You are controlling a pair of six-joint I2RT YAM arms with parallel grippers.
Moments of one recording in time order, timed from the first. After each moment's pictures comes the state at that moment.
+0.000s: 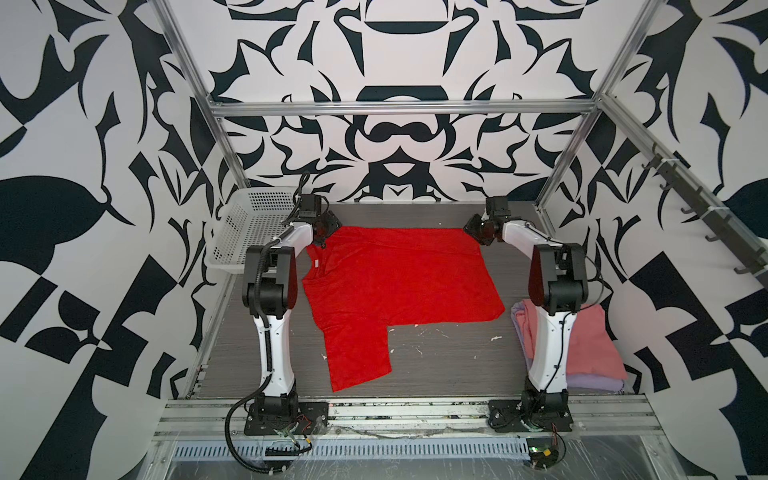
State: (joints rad) left arm -0.11 2.14 1.66 -0.30 0.16 -0.71; right arm 0.05 2.12 1.64 -0.37 -0.20 0.66
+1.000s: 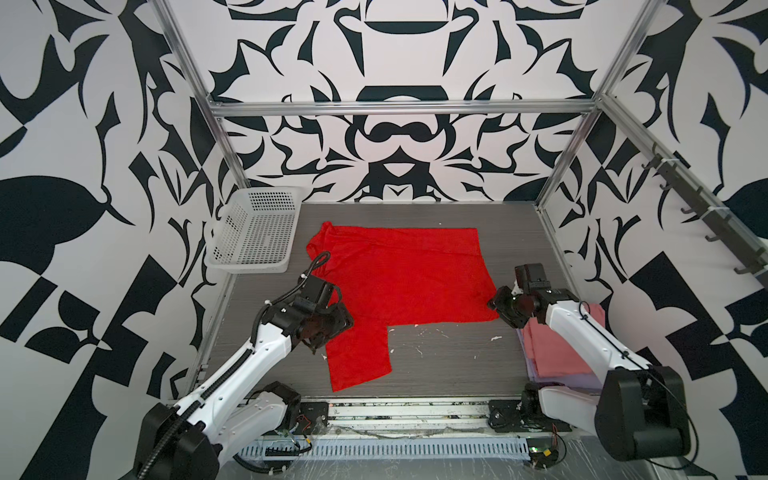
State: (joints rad) left arm -0.53 0.98 0.67 -0.85 0.15 -0.97; right arm 0.05 1.17 0.67 -0.63 -0.20 0.80
